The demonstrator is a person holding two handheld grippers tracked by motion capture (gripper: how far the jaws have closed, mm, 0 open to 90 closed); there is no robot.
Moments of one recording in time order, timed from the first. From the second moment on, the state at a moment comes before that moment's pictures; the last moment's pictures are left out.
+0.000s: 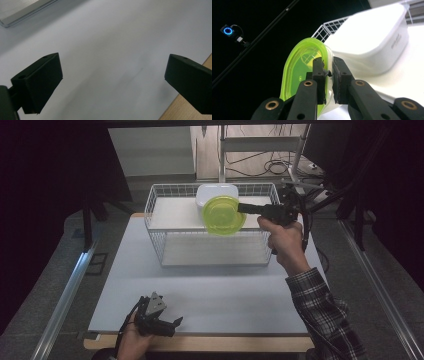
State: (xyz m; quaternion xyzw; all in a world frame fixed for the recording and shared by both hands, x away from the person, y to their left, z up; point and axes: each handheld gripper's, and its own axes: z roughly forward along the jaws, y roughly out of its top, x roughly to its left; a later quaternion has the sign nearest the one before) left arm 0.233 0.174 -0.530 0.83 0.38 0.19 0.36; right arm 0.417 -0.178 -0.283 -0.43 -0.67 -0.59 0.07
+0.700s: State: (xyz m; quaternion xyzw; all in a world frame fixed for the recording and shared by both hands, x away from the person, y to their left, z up) left arm 0.233 0.176 -0.530 0.83 0.38 0.17 0.36; right arm 0.469 -0.145 -0.255 -0.50 -0.62 -0.61 0.01
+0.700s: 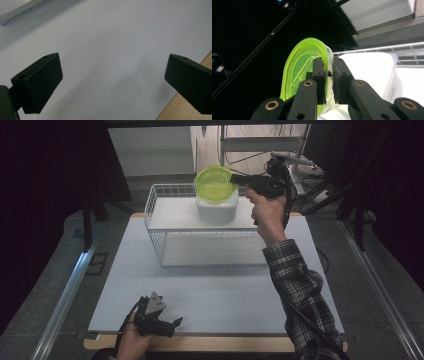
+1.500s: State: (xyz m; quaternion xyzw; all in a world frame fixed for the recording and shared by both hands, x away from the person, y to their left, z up) left arm 0.234 0.175 -0.532 0.84 0.38 0.17 0.36; right arm 0.492 -0.129 -0.257 -0.54 -0.64 -0.54 -0.06
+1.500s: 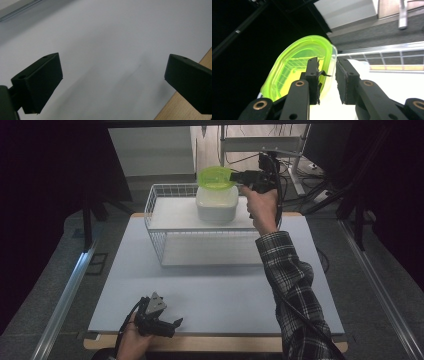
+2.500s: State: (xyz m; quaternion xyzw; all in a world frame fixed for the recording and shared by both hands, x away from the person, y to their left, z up) left arm 0.235 0.175 -0.532 0.84 0.39 0.16 0.36; right arm 0.447 -0.152 -0.280 -0.42 -0.72 -0.55 -0.11
